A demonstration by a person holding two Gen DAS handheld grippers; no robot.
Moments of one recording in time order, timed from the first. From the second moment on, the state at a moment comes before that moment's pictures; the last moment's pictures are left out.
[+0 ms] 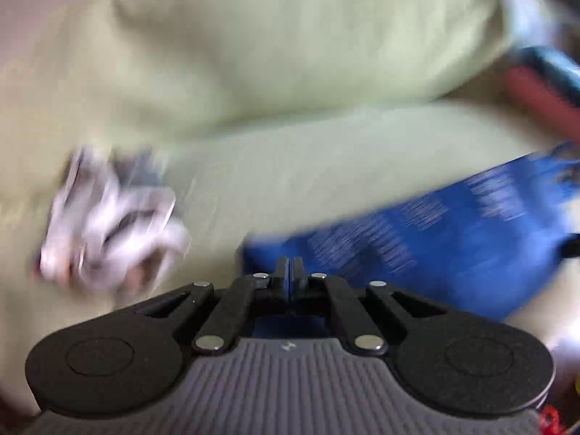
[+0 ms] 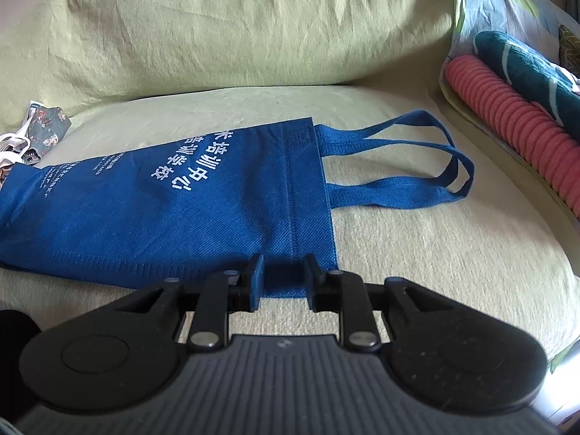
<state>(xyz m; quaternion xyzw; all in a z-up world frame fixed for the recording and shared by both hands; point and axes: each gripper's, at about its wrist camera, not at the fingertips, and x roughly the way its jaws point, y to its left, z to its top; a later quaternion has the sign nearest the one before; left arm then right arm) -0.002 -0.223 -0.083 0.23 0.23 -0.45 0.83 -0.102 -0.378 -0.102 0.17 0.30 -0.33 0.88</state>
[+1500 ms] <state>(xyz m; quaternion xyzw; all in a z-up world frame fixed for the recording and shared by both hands) -0.038 -0.283 -0.163 0.39 0.26 -0.48 0.74 -0.150 -0.421 -0.177 0.66 0.00 -0.26 0.71</state>
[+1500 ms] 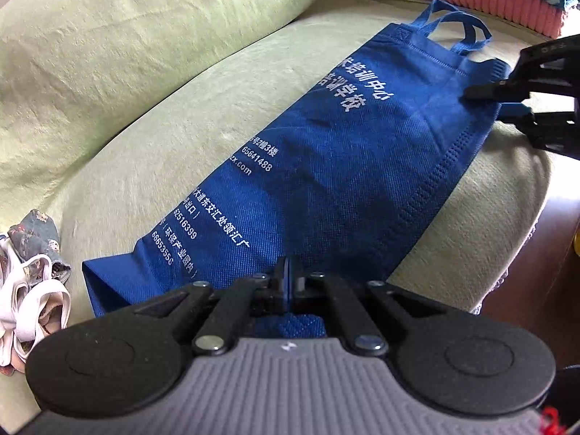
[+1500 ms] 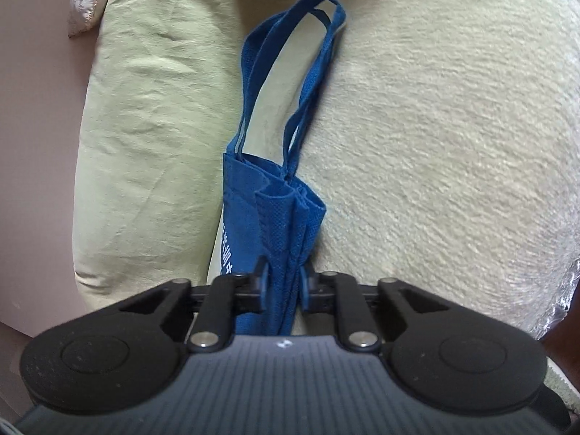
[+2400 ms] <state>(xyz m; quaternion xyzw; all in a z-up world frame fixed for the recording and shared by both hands) 0.058 -0.284 -0.149 0.46 0.15 -0.60 0.63 0.230 -0.598 -0.109 0.28 0.33 -0.13 0.89</state>
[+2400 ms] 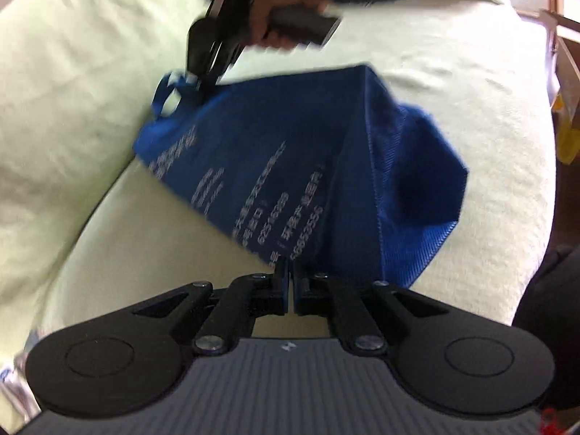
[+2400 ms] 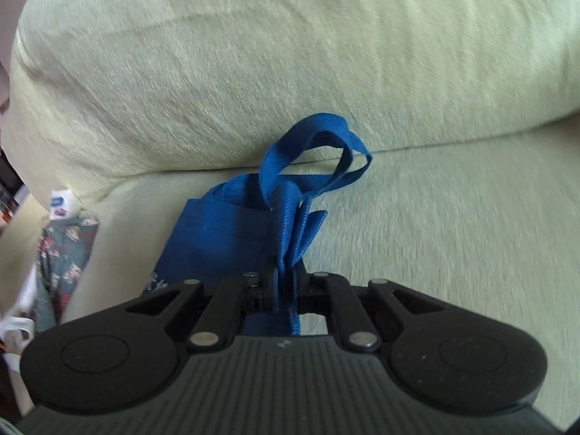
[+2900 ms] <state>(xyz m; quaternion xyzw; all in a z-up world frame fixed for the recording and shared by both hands) 0.059 -0.306 -0.158 0.45 0.16 -0.63 0.61 0.121 -0.508 -0.026 0.14 0.24 -0.14 0.95</state>
